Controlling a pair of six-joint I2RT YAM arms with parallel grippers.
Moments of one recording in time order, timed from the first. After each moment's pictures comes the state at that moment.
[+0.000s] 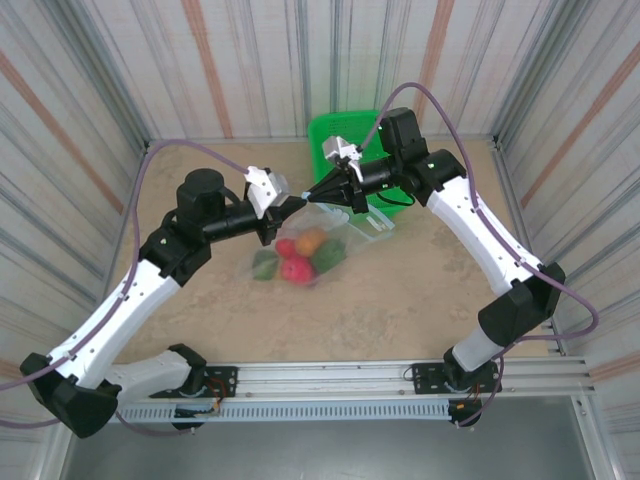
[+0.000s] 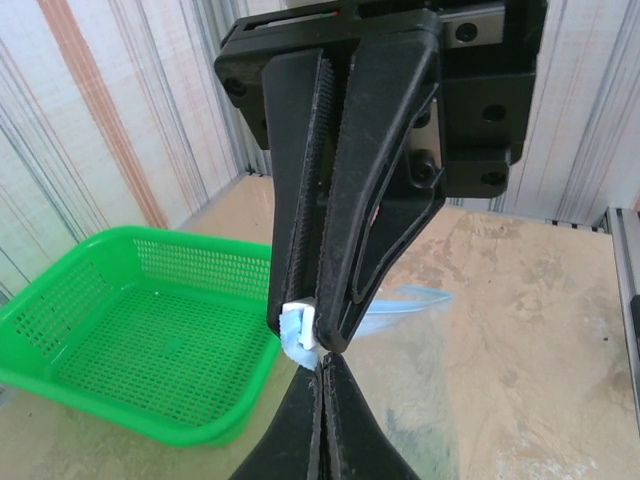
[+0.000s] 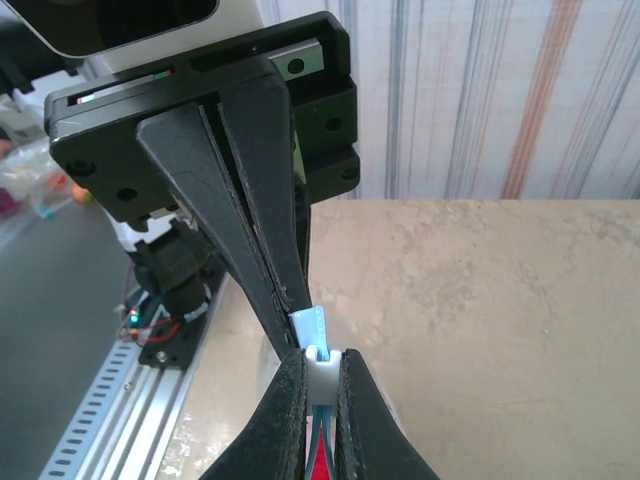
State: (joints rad) left arm -0.59 1.07 1.14 -0.29 0.50 0.24; right arm 0.53 1.58 1.69 -0.74 -1.07 -0.52
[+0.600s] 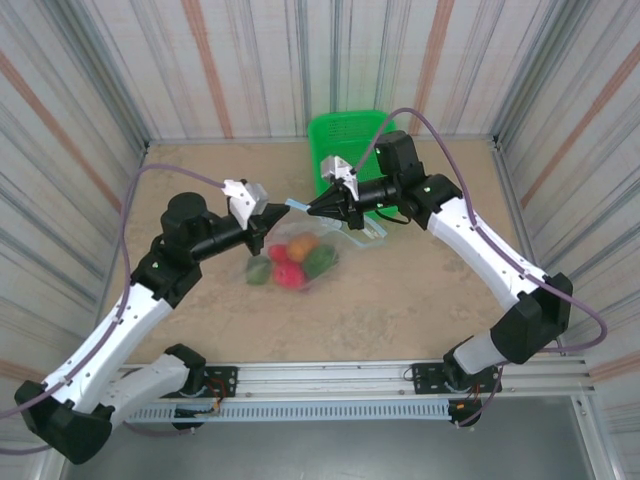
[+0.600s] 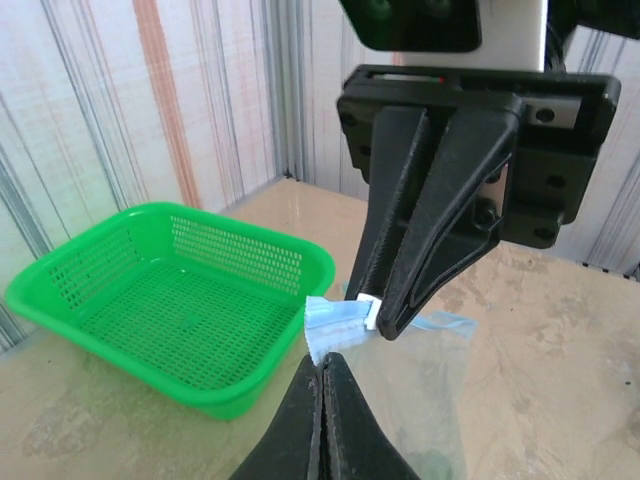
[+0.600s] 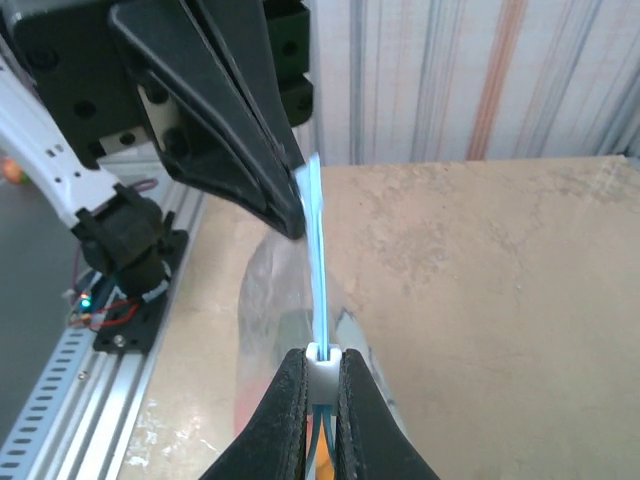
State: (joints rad) left arm -0.51 0.91 0.93 -0.15 0.46 0.09; right arm 0.56 1.47 1.44 -0.53 -0.91 -0.45
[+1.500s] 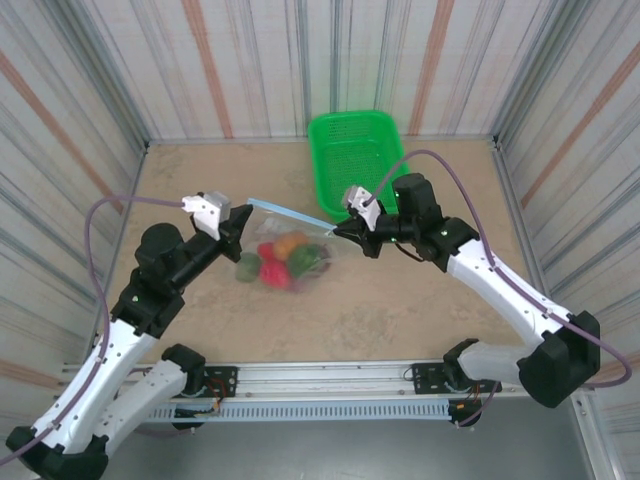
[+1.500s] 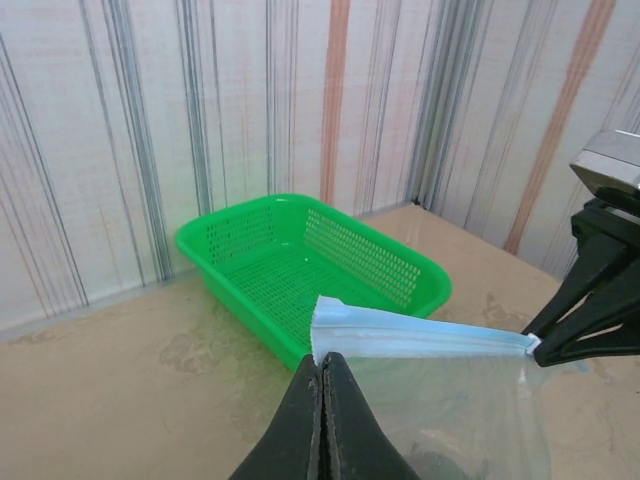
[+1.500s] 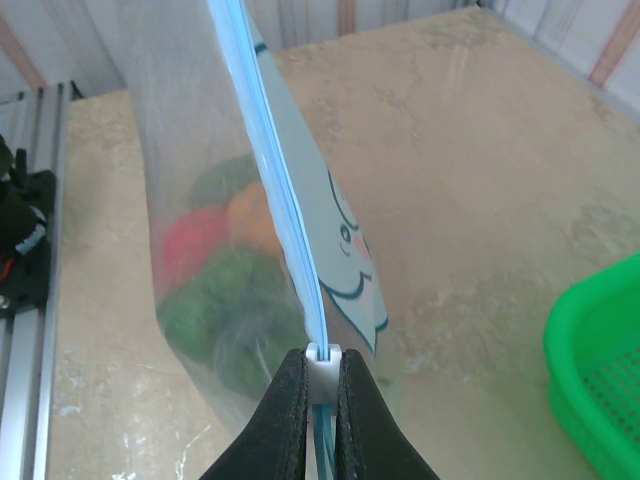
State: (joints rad) left arm -0.48 0.68 0.78 -0.16 0.14 -0.04; right arm 0.56 1.20 1.02 -0.40 -0.56 -0.31
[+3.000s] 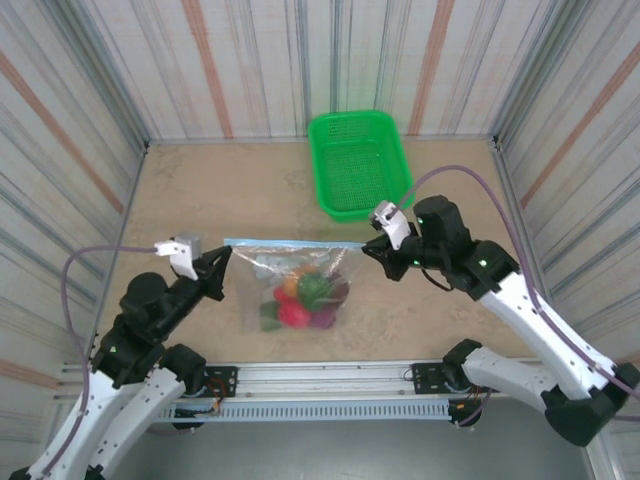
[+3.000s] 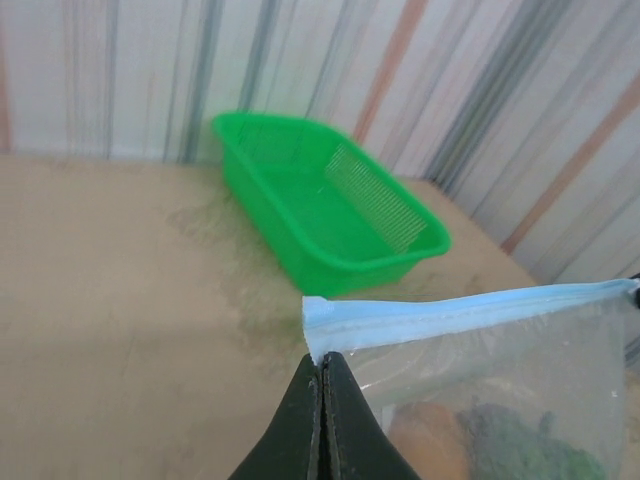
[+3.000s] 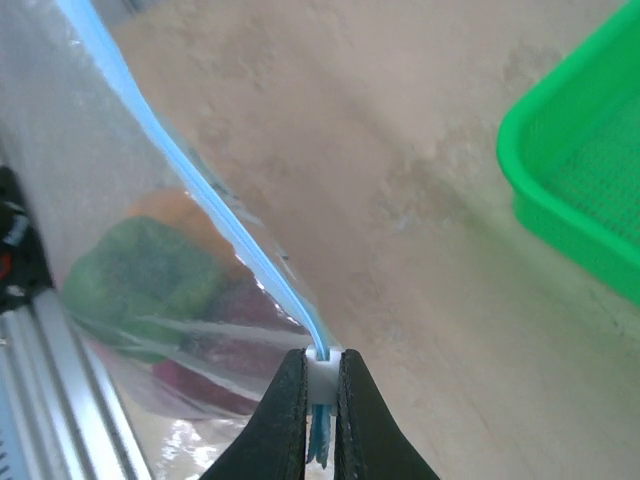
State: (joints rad) left arm -0.54 0.34 0.59 -0.46 -0.04 -0.37; right arm 0.64 1.01 1.05 -0.74 -0.27 -0.09
